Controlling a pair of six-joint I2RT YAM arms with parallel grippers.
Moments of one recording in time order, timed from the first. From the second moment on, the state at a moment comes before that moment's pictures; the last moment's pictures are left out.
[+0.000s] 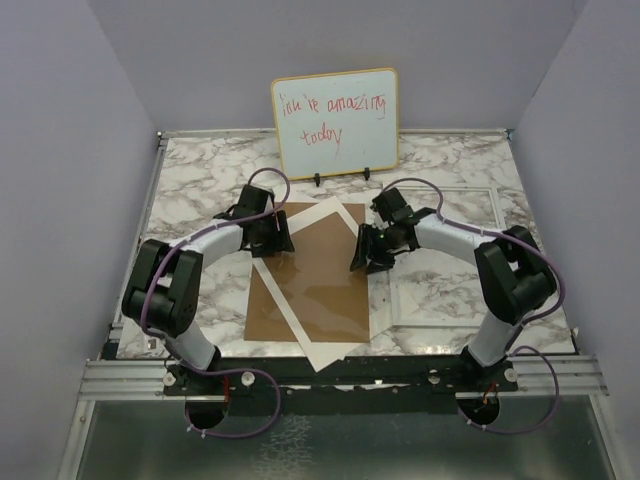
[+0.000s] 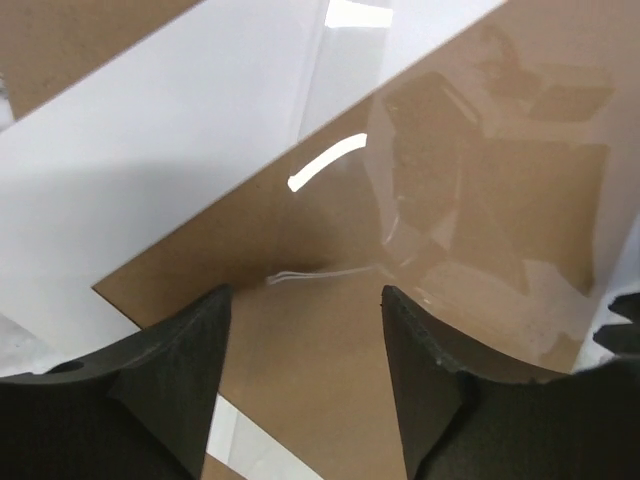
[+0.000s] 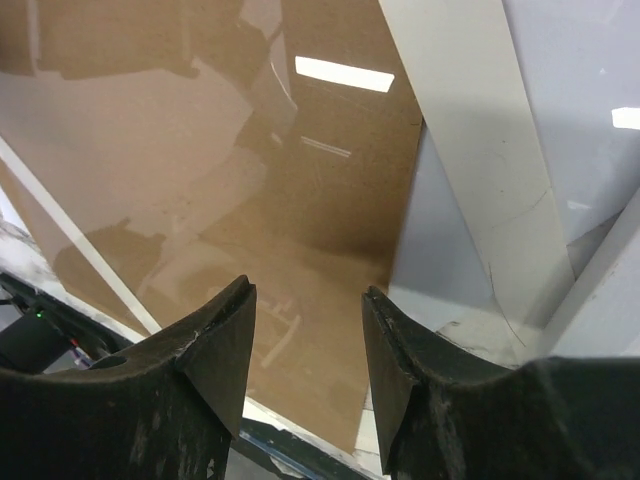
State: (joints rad) left arm -0.33 1.63 0.91 -0.30 0.20 -0.49; right arm 0.53 1.74 1.07 -0.45 -0.34 0.60
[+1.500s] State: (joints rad) left arm -0.08 1.82 0.93 -0.20 0.89 -0.47; right arm 0.52 1.89 1.10 -0.41 -0.55 0.61
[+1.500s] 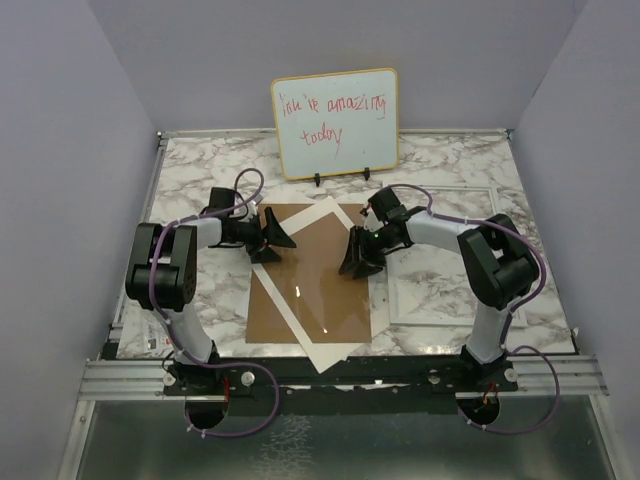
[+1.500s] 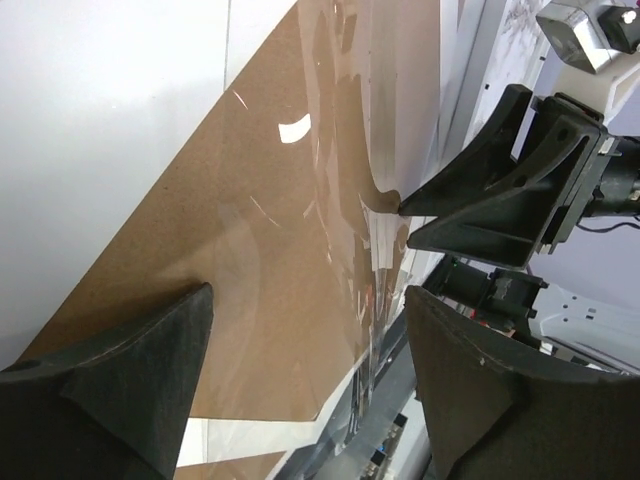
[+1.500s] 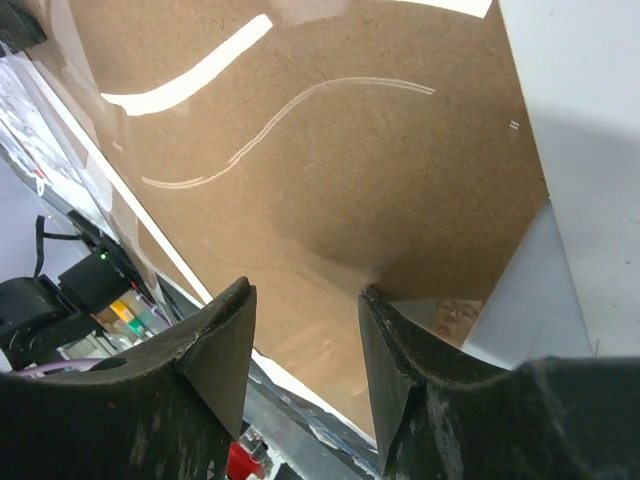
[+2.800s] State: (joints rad) left arm -0.02 1.65 0.75 -0.24 0.78 -0.52; right arm 0.52 1.89 1.07 -0.36 -0.58 0.57
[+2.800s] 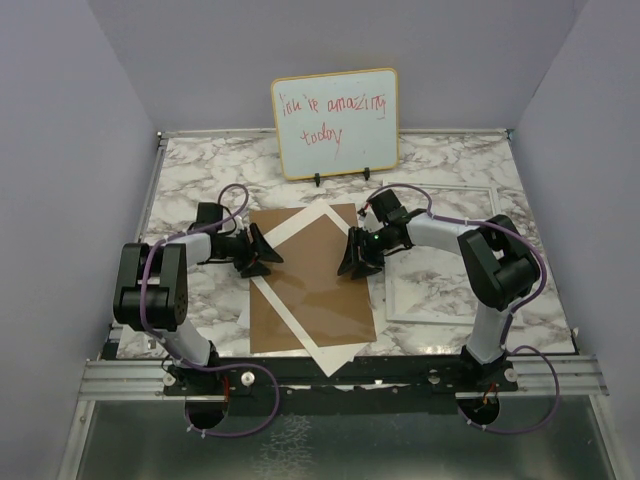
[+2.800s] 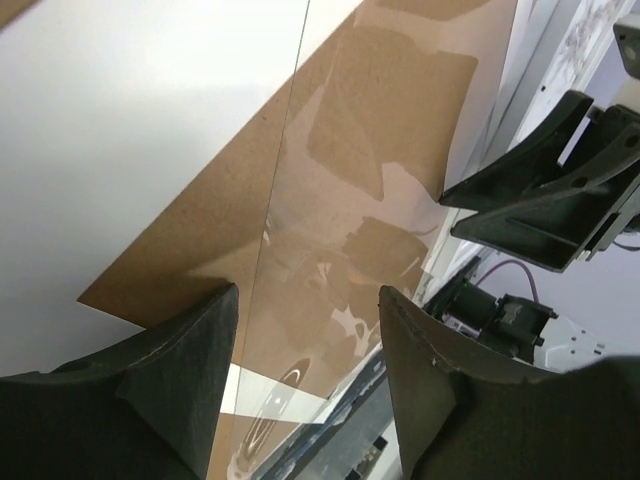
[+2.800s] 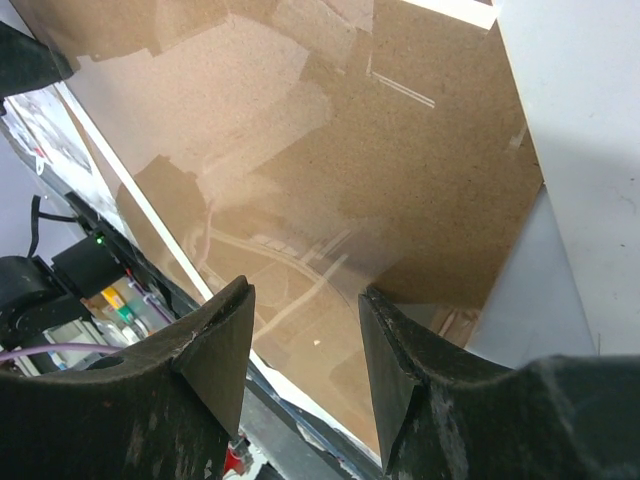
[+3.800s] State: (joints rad) left arm -0.07 1.63 0.72 -0.15 0.93 -0.61; right arm 0.52 1.86 1.03 -0.27 -0.62 0.55
